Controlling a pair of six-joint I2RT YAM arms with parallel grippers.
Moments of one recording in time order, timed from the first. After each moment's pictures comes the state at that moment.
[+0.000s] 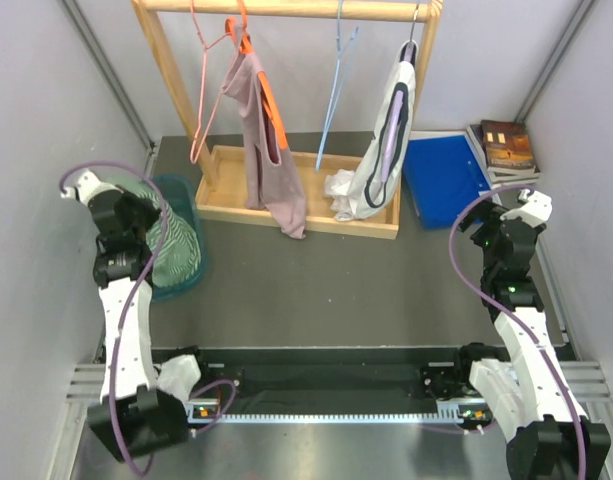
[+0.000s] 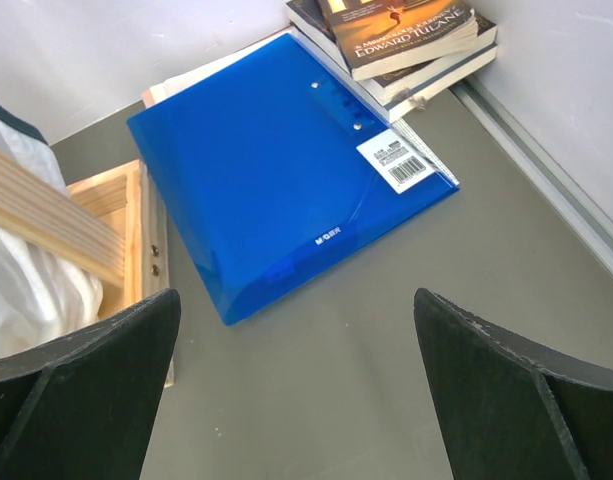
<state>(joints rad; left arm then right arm) 0.30 0.98 0.91 -0.28 -0.08 -0.57 -0.03 0.75 0.56 -0.01 0.26 0.33</state>
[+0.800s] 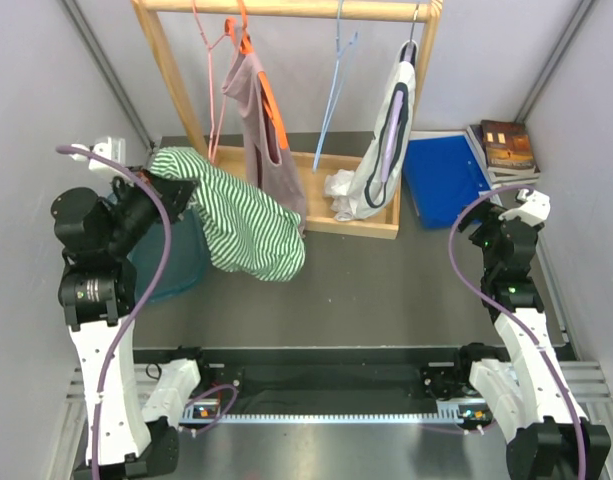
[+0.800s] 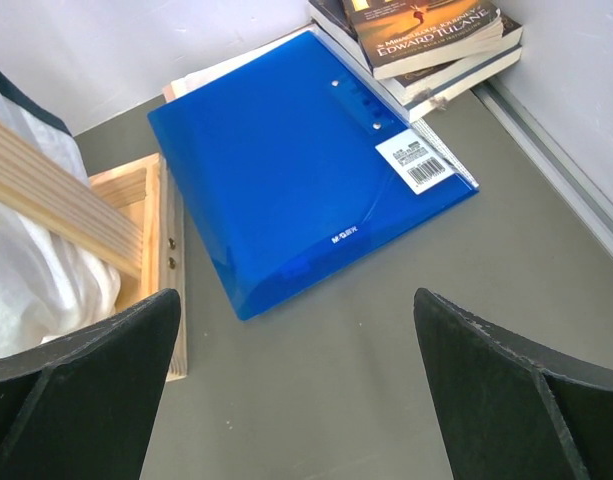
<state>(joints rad) 0.14 0.84 1.37 -0.56 0.53 -0.44 -0.03 0.74 0.56 -0.01 0.21 0.32</state>
